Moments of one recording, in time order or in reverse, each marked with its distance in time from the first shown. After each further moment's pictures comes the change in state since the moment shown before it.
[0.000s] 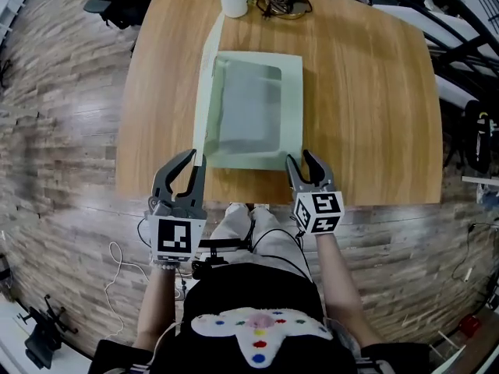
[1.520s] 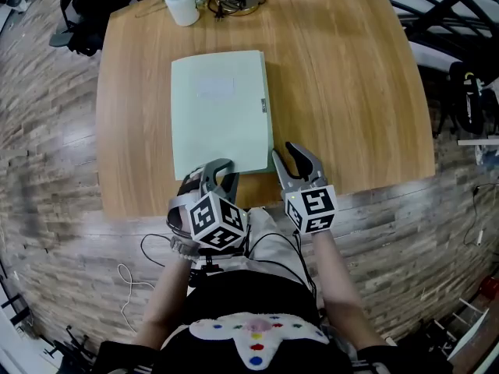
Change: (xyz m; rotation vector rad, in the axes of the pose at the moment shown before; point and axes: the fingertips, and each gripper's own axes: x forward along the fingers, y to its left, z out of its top) left arm 0.088 -0.154 -0.058 0.418 0.426 -0.411; right arm -0.022 -0.031 0.023 -0.019 -0.087 -0.005
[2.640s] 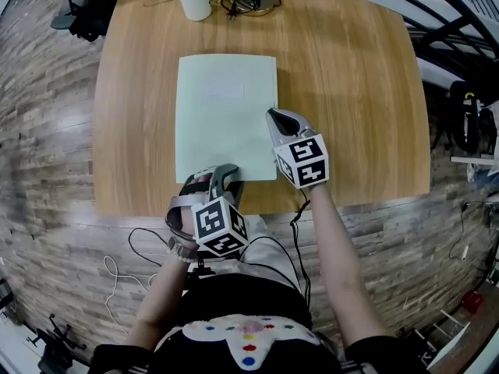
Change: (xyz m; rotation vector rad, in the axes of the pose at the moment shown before) left arm 0.010 -0.001 -0.004 0.081 0.026 -0.082; right arm 0.121 -0.016 0.028 -0.197 0.146 0.115
